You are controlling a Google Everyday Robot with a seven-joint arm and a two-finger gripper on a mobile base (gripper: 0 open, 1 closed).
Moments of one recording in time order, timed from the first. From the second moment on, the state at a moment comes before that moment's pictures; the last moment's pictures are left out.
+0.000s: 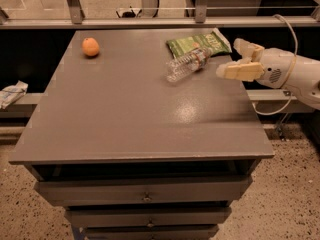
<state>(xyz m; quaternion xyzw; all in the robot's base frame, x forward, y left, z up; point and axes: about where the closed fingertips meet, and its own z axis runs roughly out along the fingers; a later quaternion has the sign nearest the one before) 0.617 -0.183 0.938 -0.31 0.61 0.41 0.60</state>
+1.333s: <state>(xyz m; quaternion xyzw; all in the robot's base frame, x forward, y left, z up) 0.647 -0.188 1.030 -0.31 0.70 0.31 0.57</state>
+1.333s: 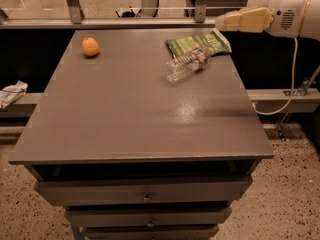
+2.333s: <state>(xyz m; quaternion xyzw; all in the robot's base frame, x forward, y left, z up) 0.658 -0.154 1.003 -0.19 0.79 0.22 0.55</state>
